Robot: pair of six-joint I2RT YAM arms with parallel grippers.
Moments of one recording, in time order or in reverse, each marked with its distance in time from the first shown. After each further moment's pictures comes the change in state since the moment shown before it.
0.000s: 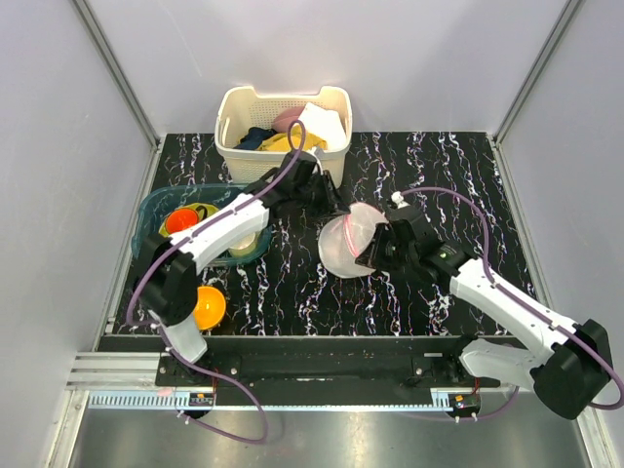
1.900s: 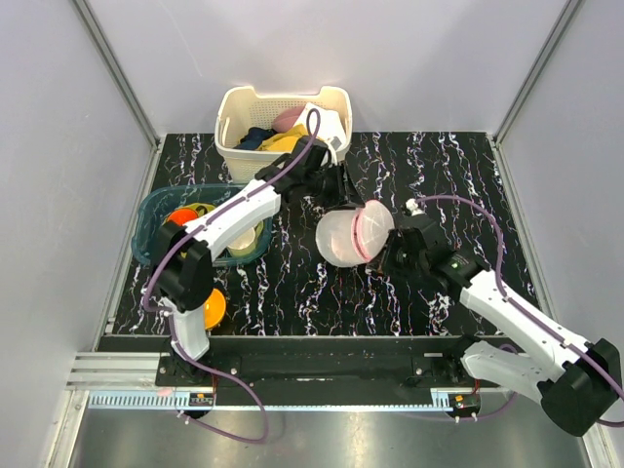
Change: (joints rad) left arm -0.002 0.139 0.223 -0.108 0.135 0.078; right arm -0.019 -0.105 -0.070 -0.052 0.051 0.031
